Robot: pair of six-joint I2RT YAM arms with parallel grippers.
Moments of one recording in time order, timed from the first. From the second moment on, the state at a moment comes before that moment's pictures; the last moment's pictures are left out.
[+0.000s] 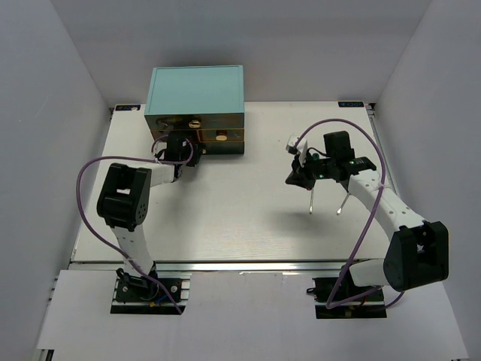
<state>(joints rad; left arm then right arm) -0.22 1.91 1.05 0.25 -0.09 -1.52 0.29 1.34 1.02 -0.51 -0.77 -0.62</state>
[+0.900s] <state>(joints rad) -0.27 1.32 0.54 0.04 -0.09 -1.52 0.28 1.35 1.01 -0.44 -0.62 -0.48</state>
